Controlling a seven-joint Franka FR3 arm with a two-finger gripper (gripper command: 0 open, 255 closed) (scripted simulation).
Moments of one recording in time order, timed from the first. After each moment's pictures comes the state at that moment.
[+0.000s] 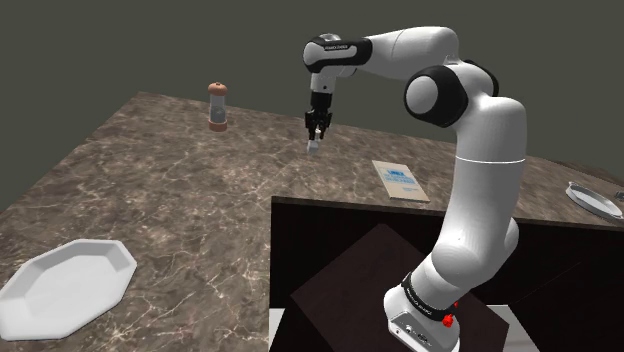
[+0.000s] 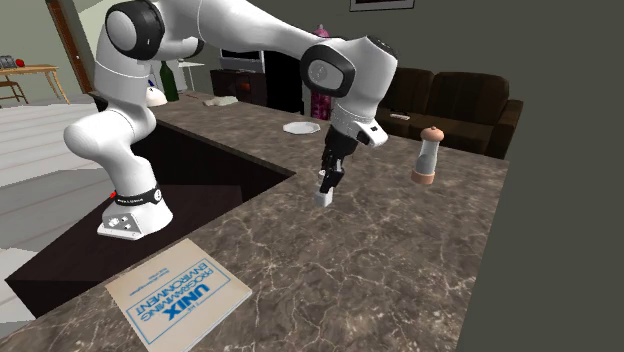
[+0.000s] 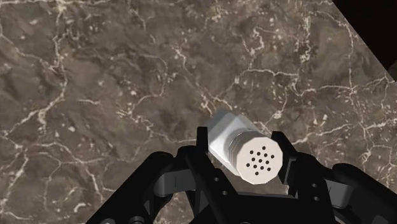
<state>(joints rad) -0.13 0.49 -0.13 -1.44 0.13 1.60 -0.37</state>
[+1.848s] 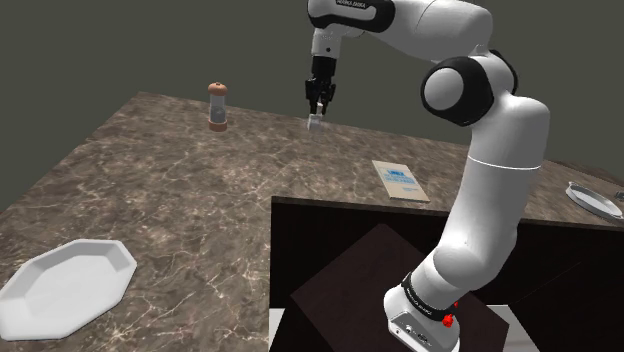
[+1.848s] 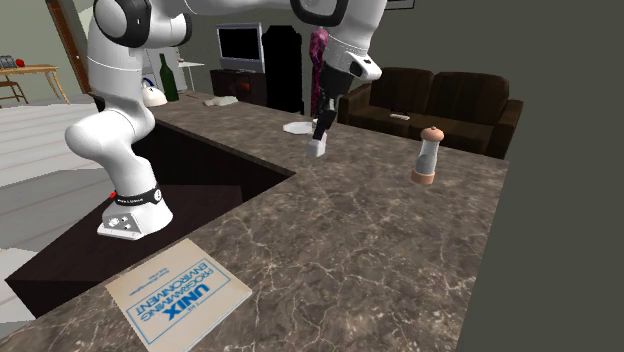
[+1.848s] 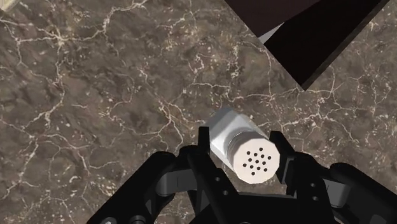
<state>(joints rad) -0.08 0.37 -0.10 -1.31 0.13 1.36 -0.27</state>
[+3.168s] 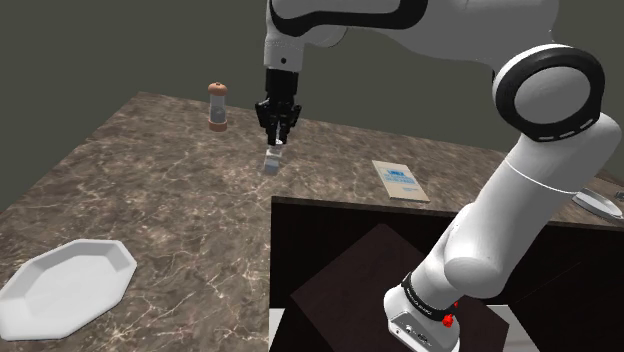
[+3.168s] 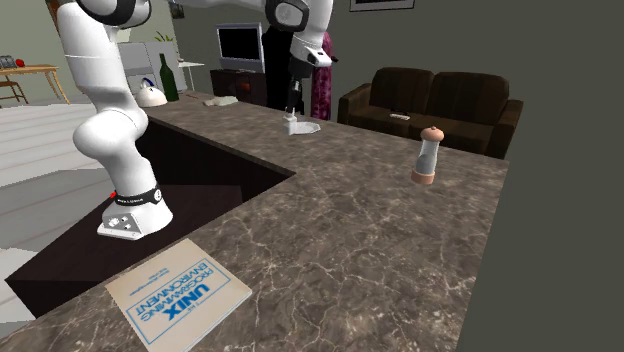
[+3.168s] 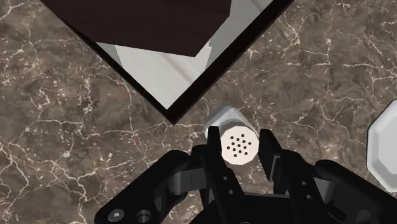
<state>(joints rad) 0.17 0.07 0.07 -1.75 0.21 1.55 0.13</state>
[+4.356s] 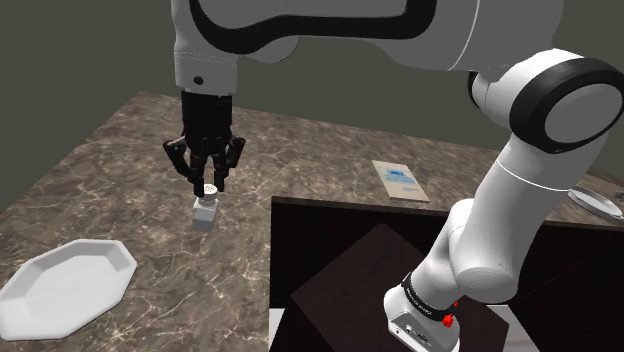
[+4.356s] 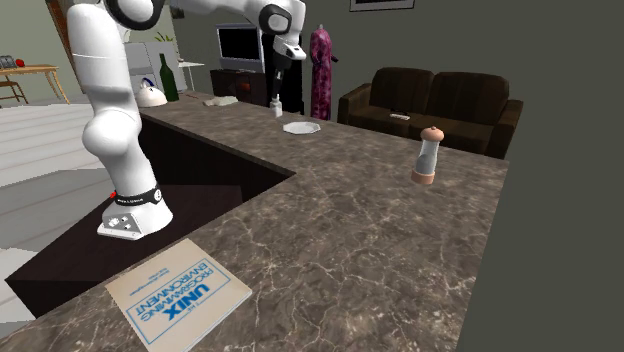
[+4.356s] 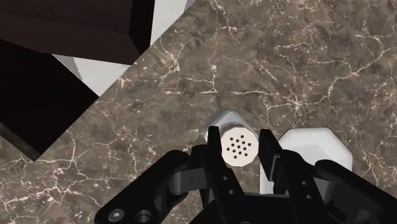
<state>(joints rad) 0.40 0.13 0.27 -1.69 0.27 1.66 0.53</state>
